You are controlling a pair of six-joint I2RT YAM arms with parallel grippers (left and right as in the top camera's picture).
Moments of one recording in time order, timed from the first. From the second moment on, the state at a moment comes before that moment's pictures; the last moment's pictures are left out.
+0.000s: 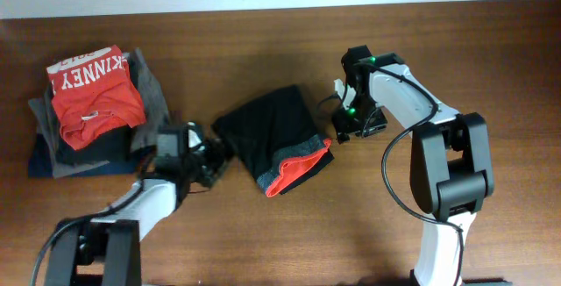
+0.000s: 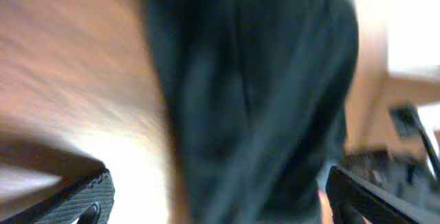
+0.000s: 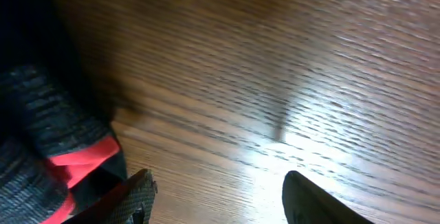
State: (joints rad) left arm -0.09 1.60 0.59 0.09 0.52 -0.89; right arm 0.22 2.13 1.59 -1.11 -0.10 -0.06
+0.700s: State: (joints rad) left arm 0.00 1.81 0.64 0.48 0.43 -0.67; right arm 0.22 2.13 1.59 -1.11 -0.10 -0.06
